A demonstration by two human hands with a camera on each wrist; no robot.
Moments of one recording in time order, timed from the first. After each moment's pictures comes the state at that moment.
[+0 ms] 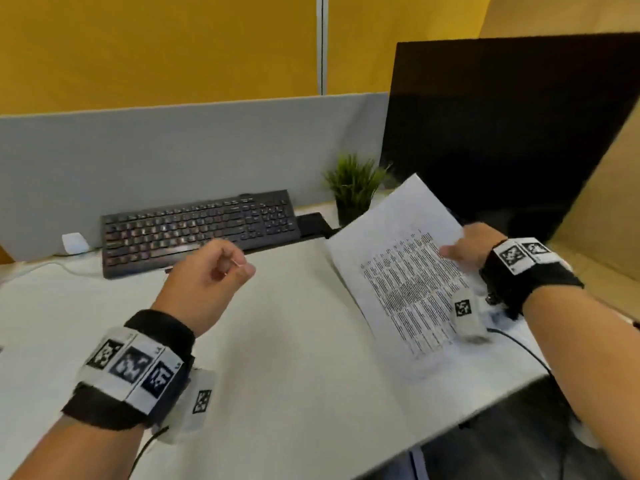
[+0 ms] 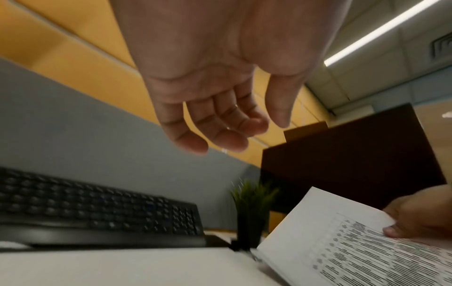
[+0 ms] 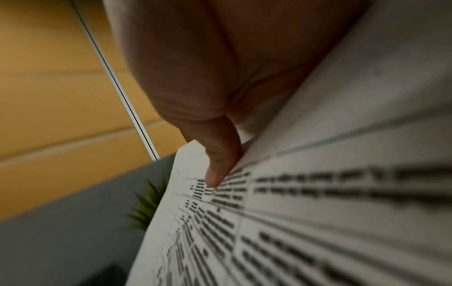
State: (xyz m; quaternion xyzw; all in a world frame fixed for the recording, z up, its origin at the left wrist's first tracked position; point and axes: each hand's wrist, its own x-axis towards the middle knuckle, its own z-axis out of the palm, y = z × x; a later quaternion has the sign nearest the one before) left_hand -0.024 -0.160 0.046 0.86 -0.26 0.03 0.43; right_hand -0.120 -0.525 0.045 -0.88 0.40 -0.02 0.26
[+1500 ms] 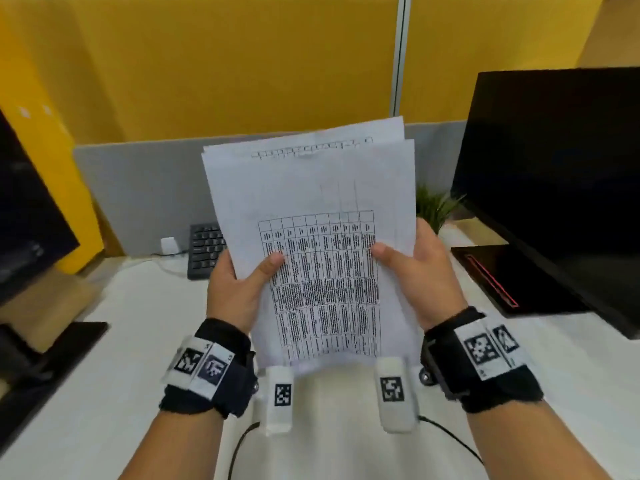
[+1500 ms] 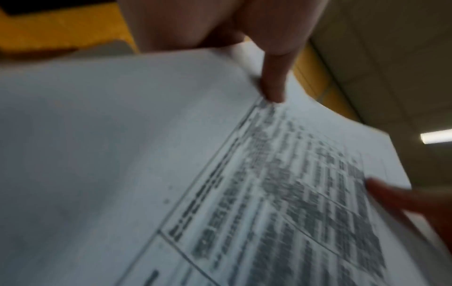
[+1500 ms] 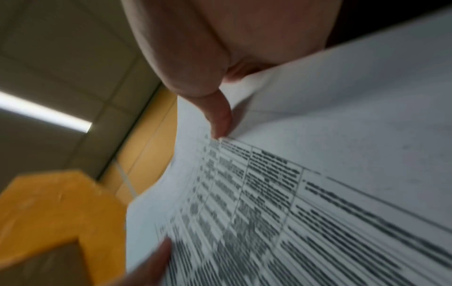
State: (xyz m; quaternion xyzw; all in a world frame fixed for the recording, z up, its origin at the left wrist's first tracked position) left_hand -0.009 -0.153 0.041 0.65 -0.11 0.09 0.75; right_hand -0.072 -0.362 0.064 -0.68 0.03 -0.24 0.70
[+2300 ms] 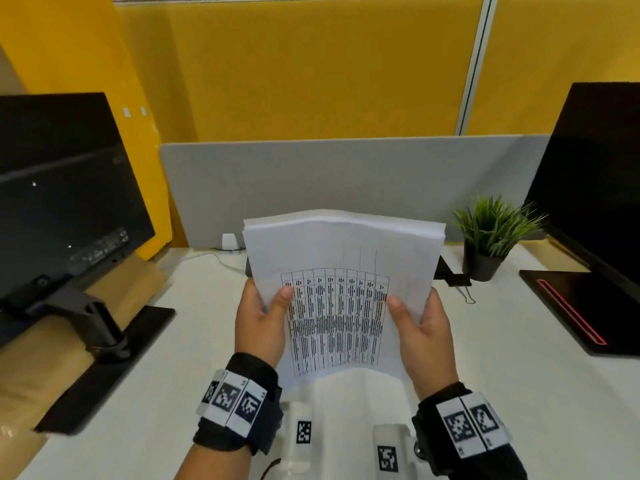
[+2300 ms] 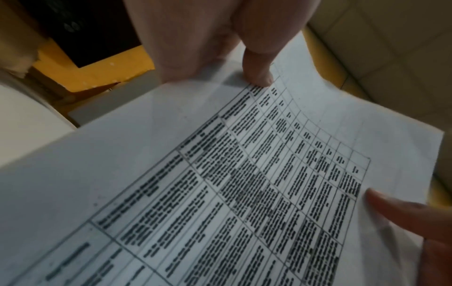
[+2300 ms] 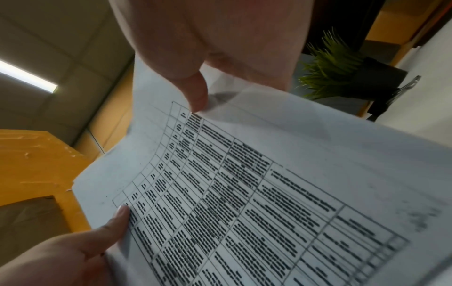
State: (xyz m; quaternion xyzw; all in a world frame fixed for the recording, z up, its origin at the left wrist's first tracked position) left_hand -0.003 -0.087 0.006 0.69 -0.05 0.17 0.71; right_hand -0.053 -0.272 -0.004 -0.68 0.03 -0.27 0.68
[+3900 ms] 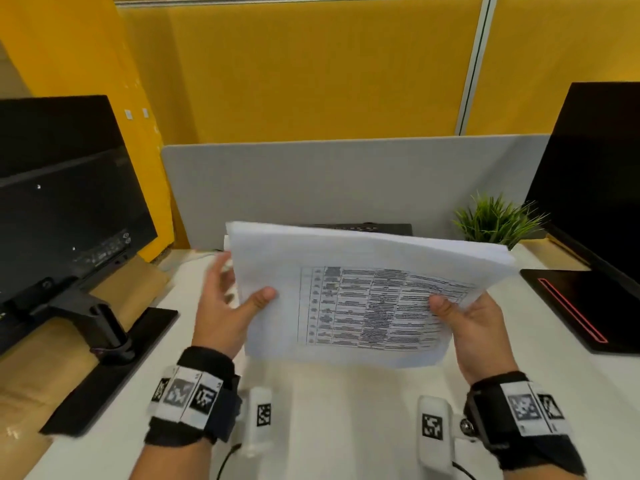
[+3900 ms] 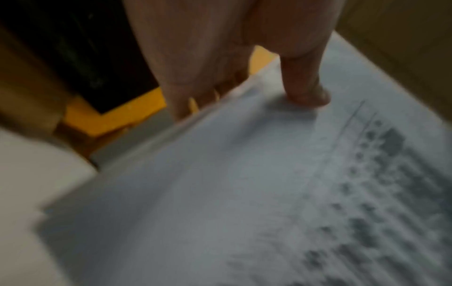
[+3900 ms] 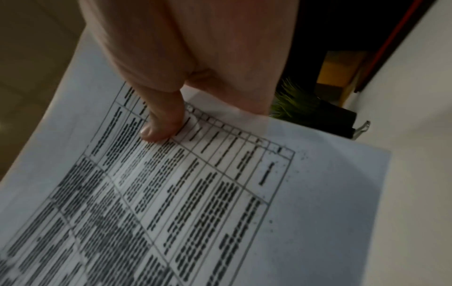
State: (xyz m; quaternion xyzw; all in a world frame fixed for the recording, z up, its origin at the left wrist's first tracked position) left_hand 0.005 -0.035 0.020 0.71 -0.06 0.15 0.68; right_hand -0.053 -0.329 -0.003 -0.61 -0.04 -0.26 0.75
